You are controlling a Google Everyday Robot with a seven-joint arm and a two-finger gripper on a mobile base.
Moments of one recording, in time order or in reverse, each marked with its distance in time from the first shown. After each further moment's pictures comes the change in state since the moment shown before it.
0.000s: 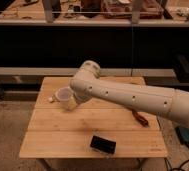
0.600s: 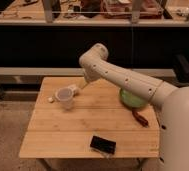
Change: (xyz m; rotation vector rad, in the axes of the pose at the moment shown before) arm 0.046 0.137 0.034 -0.133 -0.036 0.109
